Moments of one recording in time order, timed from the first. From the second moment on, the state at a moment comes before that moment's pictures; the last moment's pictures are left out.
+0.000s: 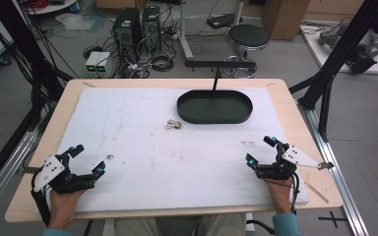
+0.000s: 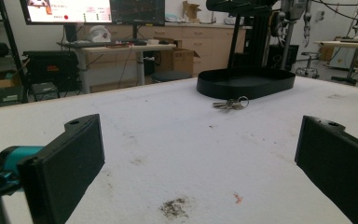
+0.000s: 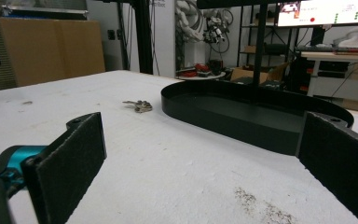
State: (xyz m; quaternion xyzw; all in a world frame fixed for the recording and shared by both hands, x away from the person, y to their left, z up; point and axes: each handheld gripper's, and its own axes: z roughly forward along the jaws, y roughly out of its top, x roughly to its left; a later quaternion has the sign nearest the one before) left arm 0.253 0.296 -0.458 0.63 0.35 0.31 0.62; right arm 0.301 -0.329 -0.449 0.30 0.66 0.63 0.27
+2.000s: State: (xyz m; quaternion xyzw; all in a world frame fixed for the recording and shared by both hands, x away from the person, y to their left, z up) left arm 0.255 0.296 -0.458 0.63 0.35 0.31 0.62; right arm 0.419 -0.191 -0.333 0.23 0.86 0.42 0.15
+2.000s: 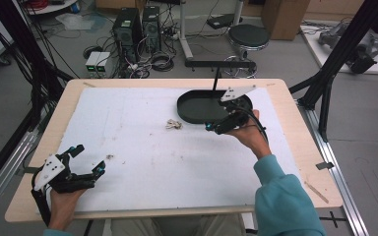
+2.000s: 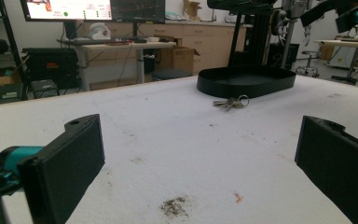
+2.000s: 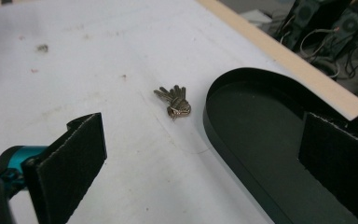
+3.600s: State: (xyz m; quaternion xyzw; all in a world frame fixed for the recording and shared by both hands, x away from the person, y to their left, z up) left arm 0.255 0.296 -0.458 0.63 0.35 0.31 0.62; right arm 0.469 -0.079 -0.403 0.26 0.92 0.27 0.06
